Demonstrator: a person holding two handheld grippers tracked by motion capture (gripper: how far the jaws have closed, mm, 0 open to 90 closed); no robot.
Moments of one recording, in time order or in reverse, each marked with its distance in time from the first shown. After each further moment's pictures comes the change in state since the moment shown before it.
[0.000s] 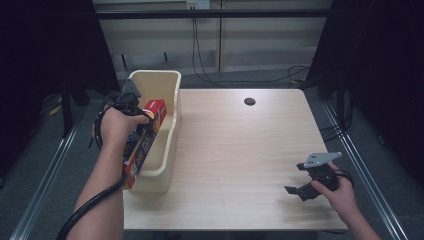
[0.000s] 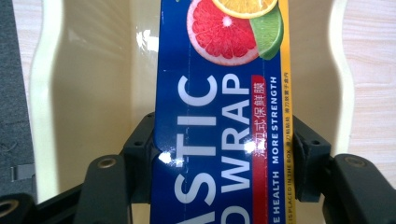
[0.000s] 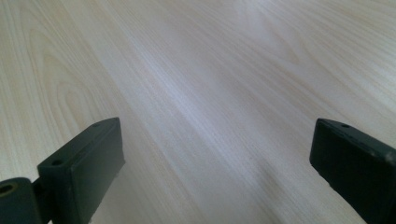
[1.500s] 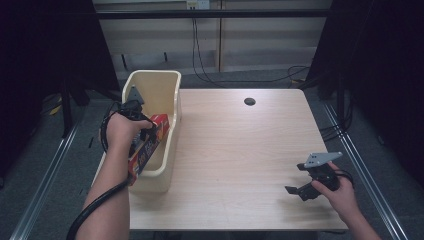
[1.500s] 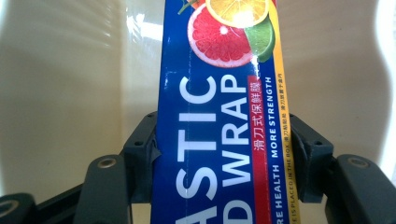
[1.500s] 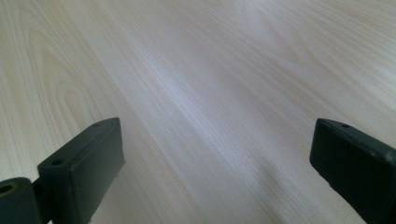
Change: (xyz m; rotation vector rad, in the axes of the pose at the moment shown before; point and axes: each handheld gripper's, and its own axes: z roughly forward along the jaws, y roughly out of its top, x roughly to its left) left arm 0.005 0.003 0.026 0.055 -0.009 -0.015; right arm -0.001 -0.001 0.000 0.004 0.002 0.004
